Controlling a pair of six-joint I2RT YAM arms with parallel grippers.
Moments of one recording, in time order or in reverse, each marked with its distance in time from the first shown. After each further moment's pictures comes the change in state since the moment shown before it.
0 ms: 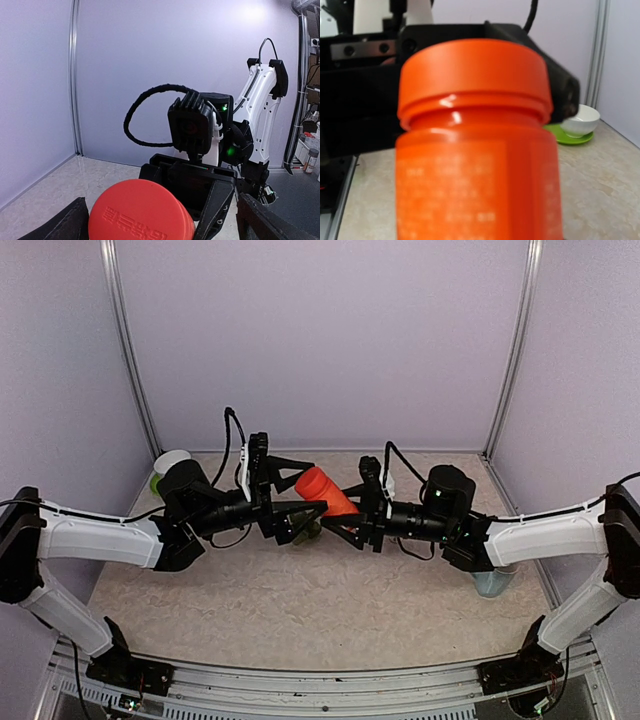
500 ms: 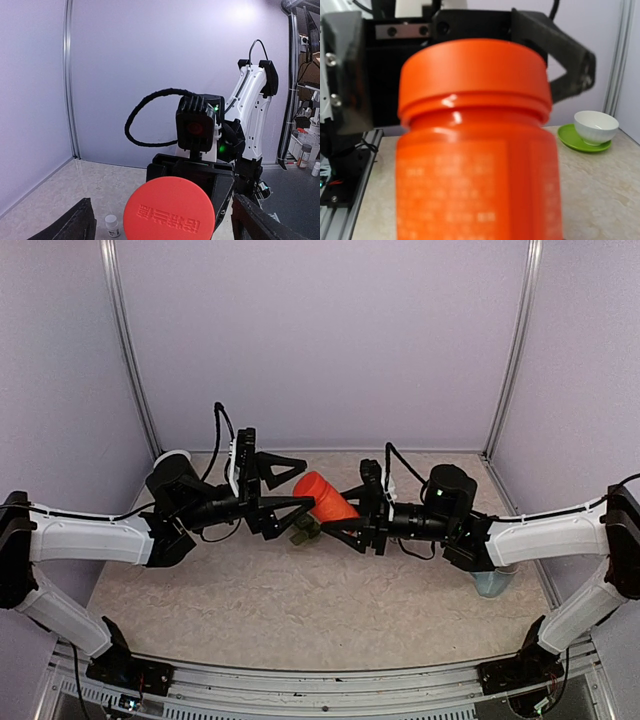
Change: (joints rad) left arm 0.053 -0.054 -0.012 -0.021 0.084 0.000; right arm 0.000 -0.007 0.000 -0.001 -0.076 -0.019
